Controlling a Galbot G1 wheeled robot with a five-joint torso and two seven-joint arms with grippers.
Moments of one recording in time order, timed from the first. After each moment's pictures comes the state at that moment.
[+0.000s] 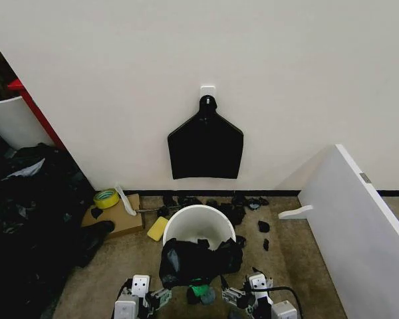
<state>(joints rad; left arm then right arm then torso) 1.73 -0.94 -0.06 -2.31 -0.61 0.43 -0.78 -1.59 0.86 -0.15 2.23 0.50 -0.18 0.62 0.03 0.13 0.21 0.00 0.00</state>
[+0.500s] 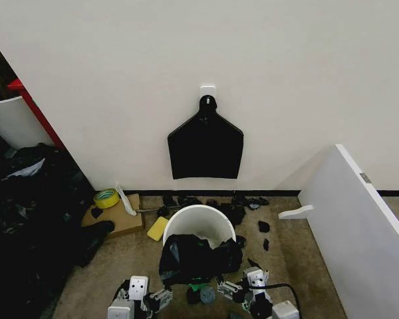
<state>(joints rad) 1.81 -0.92 -0.07 -2.48 -0.52 0.38 -0.75 -1.65 0.79 -0.13 2.37 0.38 -0.02 0.52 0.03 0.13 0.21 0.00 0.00</state>
